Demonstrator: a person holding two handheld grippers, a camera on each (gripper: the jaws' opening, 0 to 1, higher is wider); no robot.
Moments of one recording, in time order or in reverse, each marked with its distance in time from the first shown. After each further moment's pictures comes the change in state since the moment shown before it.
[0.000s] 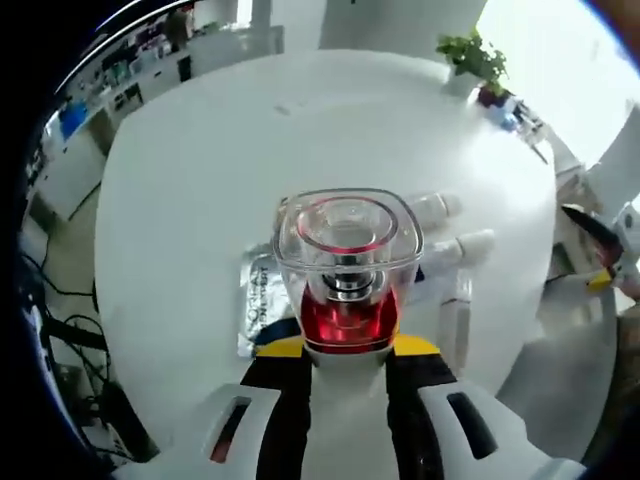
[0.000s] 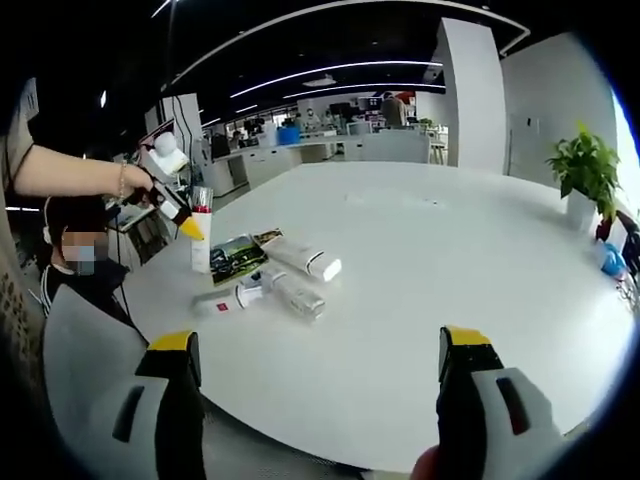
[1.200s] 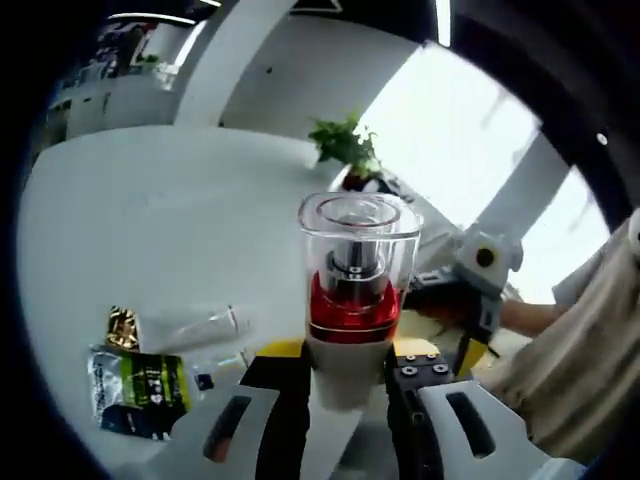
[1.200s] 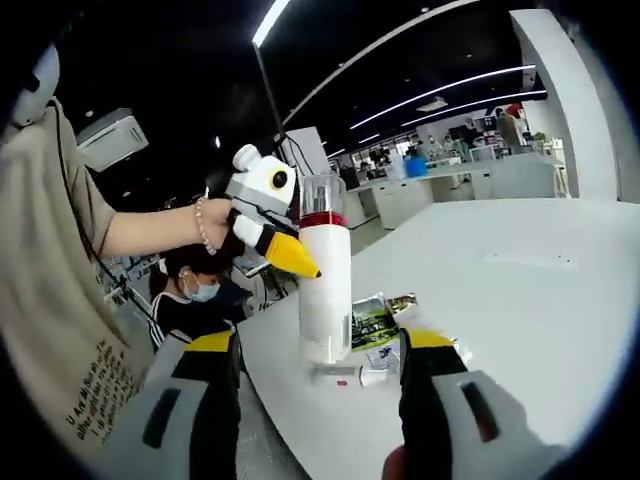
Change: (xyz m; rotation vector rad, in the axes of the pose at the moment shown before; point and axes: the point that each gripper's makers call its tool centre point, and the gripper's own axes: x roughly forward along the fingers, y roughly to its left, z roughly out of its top) left arm -0.067 -0.199 0.085 0.041 -0.340 -0.581; right arm 0.009 0.095 0.109 -0.045 -0.175 0.651
